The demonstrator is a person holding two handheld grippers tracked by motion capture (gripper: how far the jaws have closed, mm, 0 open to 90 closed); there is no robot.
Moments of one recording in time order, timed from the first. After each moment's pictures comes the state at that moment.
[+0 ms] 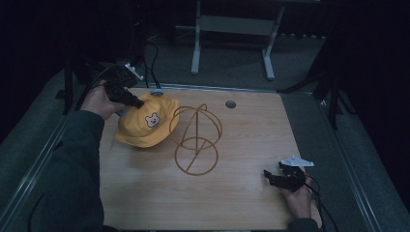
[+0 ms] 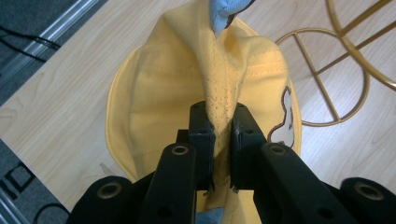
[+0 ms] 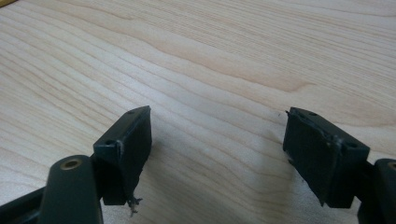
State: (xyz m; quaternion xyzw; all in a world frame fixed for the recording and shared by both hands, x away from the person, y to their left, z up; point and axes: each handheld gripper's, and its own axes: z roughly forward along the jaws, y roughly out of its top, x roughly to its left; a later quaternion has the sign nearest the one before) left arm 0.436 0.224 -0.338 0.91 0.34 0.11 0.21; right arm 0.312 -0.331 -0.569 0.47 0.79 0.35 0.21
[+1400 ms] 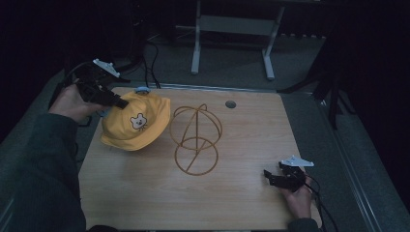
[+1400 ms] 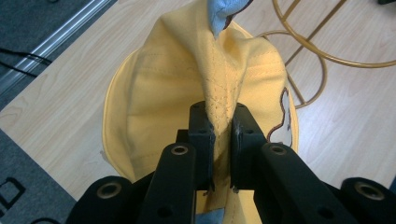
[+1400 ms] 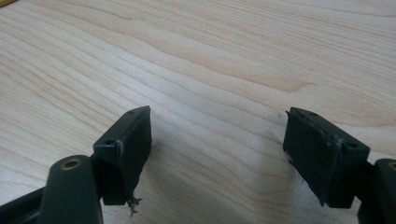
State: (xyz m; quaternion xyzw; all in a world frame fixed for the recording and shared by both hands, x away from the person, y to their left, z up) left arm 0.400 0.265 -0.308 0.90 0.32 0.10 0.26; right arm 0.312 -0.331 -0.569 0.47 0.79 0.35 0.21
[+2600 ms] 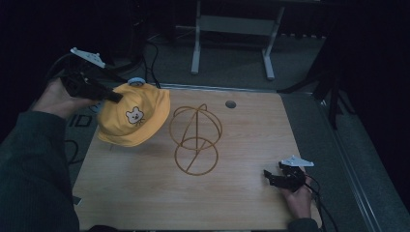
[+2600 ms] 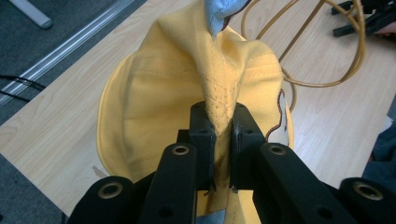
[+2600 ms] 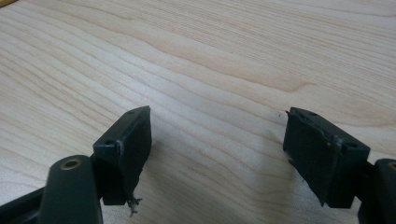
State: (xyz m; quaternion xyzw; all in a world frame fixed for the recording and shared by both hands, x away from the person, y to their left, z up) left arm 0.386 0.281 -0.278 0.89 0.31 0.09 0.32; right arm 0.312 -0.331 -0.569 0.47 0.79 0.35 0.21
